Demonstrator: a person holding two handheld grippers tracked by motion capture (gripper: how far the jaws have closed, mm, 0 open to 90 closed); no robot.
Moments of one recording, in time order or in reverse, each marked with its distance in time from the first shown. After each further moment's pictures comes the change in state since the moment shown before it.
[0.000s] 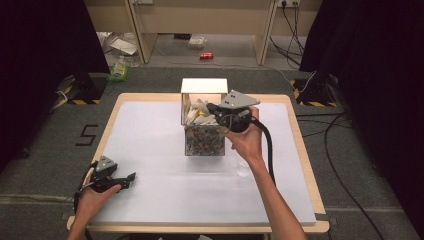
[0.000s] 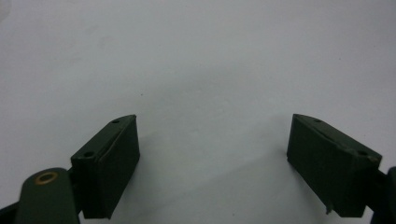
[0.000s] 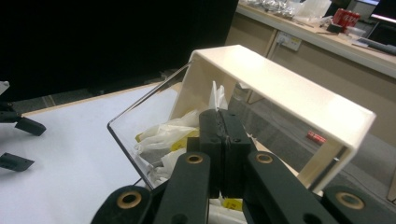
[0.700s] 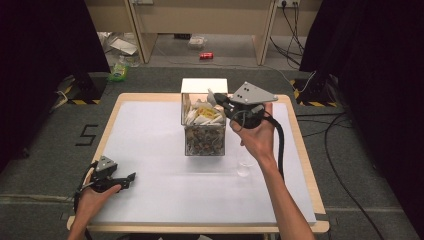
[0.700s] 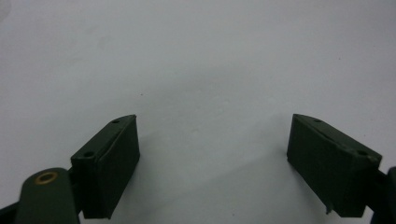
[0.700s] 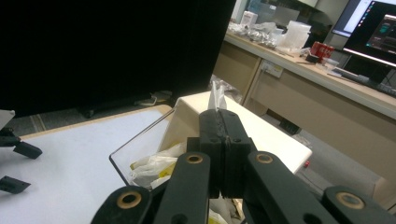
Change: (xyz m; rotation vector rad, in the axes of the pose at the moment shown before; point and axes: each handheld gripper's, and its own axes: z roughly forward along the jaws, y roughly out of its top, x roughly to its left) left arm 0.000 0.000 0.000 0.002 -0.001 0.000; right arm -0.006 0.026 -0.040 -0.096 -0.039 -0.028
